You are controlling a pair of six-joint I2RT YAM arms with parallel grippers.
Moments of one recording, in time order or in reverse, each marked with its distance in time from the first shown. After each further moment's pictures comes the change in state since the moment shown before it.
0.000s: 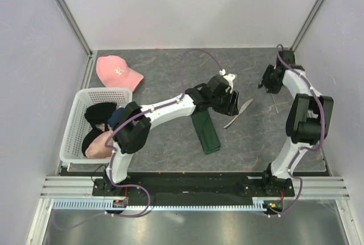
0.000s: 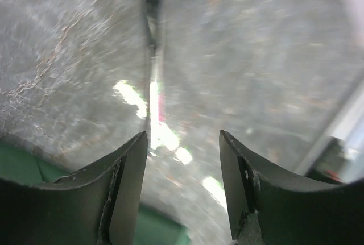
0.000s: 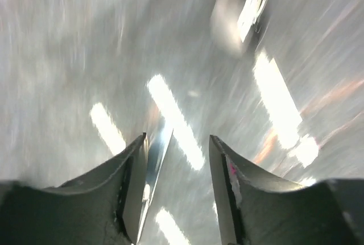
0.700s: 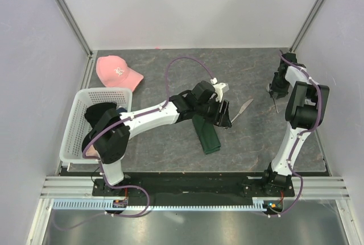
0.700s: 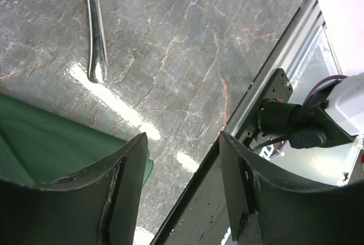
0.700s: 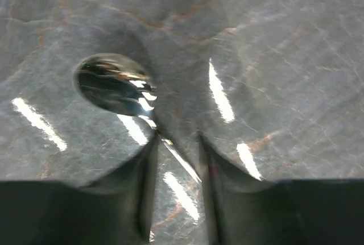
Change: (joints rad) left arm 0.003 -0.275 -0.293 0.047 0.214 -0.039; right arm -0.084 0.308 0.265 -0.118 0.206 -0.210
